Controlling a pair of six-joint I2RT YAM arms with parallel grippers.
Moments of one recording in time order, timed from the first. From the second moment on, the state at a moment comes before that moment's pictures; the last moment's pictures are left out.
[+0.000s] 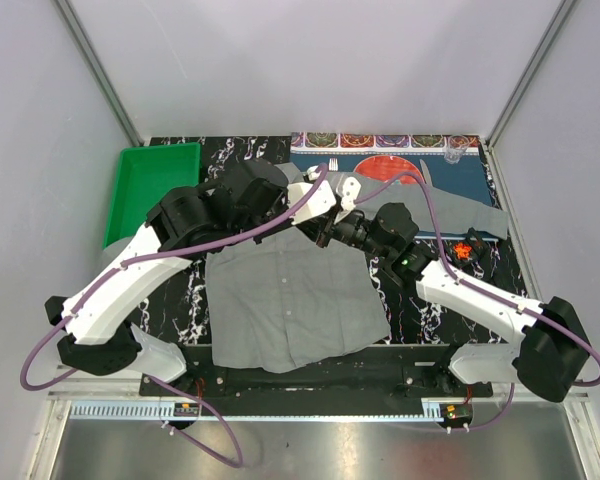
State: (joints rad) left arm -1.01 1.43 1.94 -1.24 -0.32 0.45; right arm 0.80 1.27 0.89 0.60 -0.36 0.05
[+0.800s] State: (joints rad) left arm -0.55 1.12 1.72 -1.06 0.23 0.33; right arm 0.81 1.16 0.89 0.41 -0.46 0.30
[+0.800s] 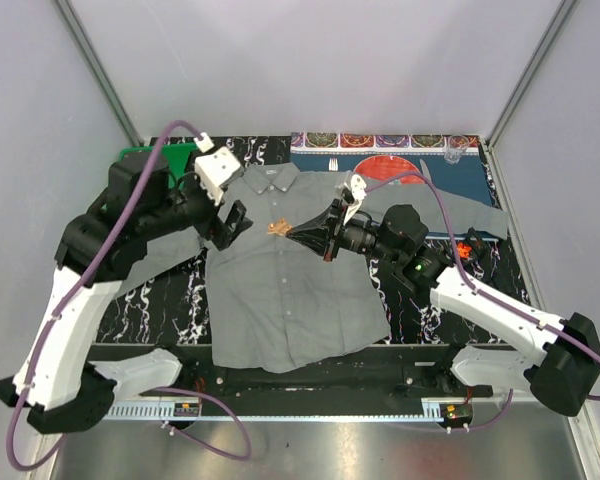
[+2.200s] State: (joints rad) left arm -0.51 1.12 1.37 -0.63 0.85 -0.05; right arm 0.81 1.15 0.91 0.37 -0.52 0.45
